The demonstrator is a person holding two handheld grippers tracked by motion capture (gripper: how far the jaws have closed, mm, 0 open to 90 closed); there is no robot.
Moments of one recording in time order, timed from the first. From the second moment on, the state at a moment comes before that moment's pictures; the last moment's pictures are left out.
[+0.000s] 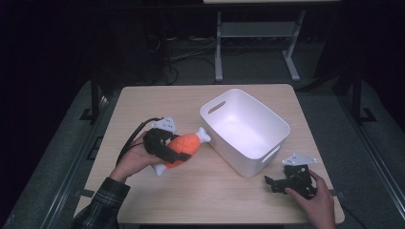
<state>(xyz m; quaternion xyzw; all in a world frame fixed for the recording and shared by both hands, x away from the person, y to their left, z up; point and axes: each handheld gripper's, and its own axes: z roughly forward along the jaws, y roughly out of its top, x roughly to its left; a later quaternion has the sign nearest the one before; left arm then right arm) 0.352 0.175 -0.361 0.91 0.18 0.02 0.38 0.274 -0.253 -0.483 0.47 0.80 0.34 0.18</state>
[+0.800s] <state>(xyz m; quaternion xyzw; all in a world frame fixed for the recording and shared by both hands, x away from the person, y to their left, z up) 0.374 0.169 -0.323 0.90 0.15 0.02 0.41 0.274 -0.253 -0.483 0.47 0.80 0.34 0.18</state>
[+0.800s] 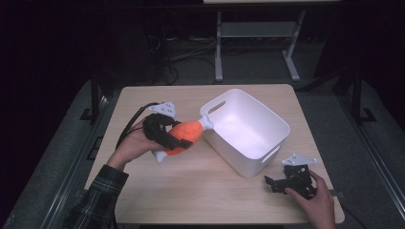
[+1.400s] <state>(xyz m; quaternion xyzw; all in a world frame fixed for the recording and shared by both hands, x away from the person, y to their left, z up) 0.397 0.146 -0.294 0.91 0.11 0.03 0.41 0.274 -0.253 -0.483 0.47 0.80 0.34 0.18</state>
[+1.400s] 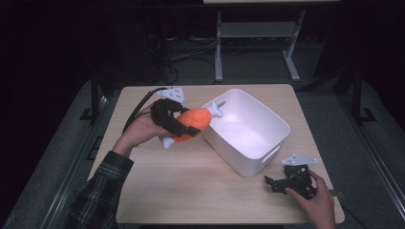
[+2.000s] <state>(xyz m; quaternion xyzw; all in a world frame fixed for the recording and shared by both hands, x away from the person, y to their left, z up) 0.423 0.114 -0.276 0.91 0.08 0.02 0.41 0.273 -0.253 -0.483 0.47 0.80 0.33 0.18</state>
